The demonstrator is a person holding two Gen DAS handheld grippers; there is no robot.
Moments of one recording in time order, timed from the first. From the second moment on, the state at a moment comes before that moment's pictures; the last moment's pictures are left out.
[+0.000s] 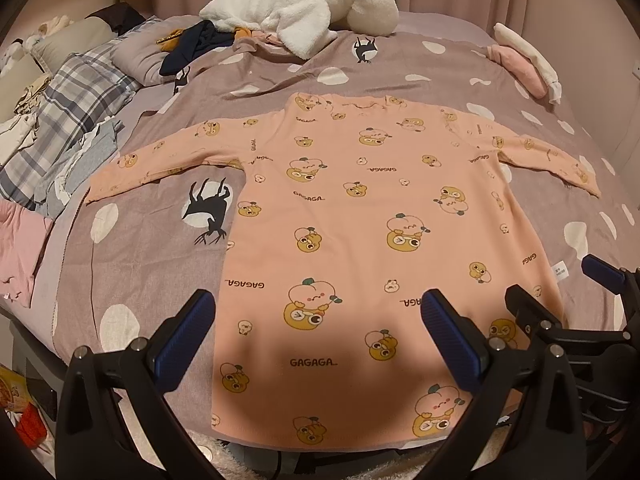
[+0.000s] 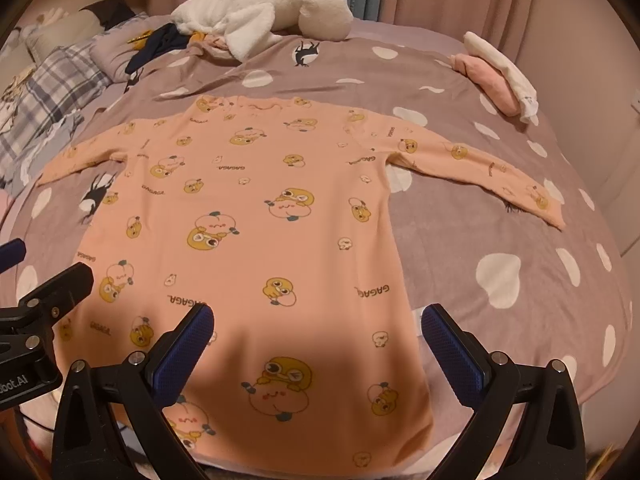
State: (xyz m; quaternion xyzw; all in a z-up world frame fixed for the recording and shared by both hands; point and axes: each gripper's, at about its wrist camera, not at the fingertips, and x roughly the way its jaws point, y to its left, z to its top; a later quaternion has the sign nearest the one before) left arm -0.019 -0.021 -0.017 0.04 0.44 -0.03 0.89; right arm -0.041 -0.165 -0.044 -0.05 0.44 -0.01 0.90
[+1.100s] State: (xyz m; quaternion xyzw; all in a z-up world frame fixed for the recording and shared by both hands) left arm 0.019 -0.059 -0.035 0.08 0.48 -0.02 0.87; right arm 0.055 -0.522 -0.096 0.36 0.43 -0.06 0.82
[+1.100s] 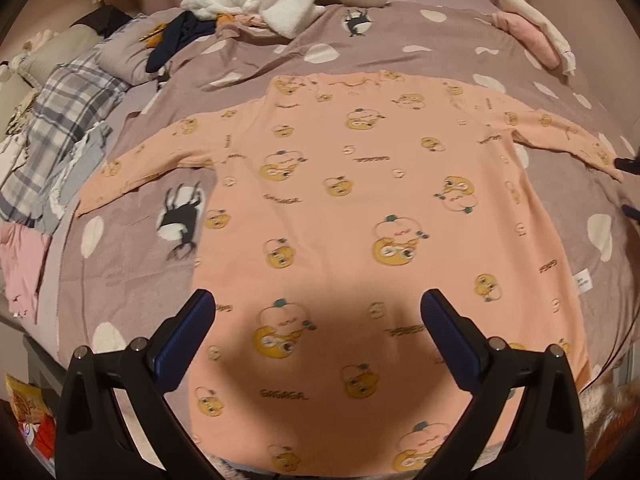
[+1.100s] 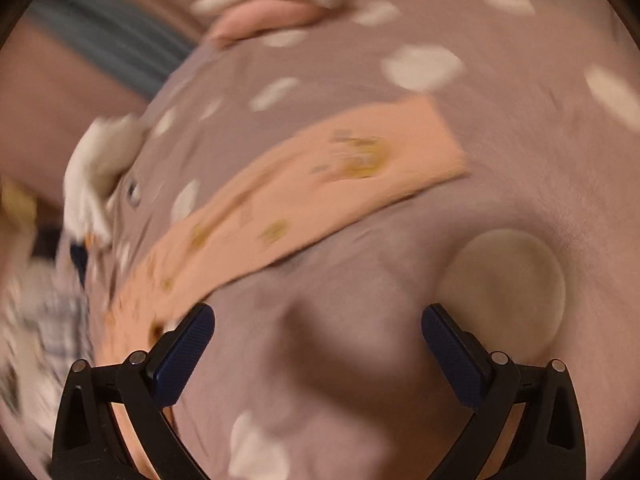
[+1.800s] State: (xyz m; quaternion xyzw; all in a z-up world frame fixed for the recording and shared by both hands) left arm 0.033 -0.063 -0.054 0.06 0.51 -0.04 0.86; right arm 0.084 -0.581 -0.107 0.44 0.36 -0.11 0.81
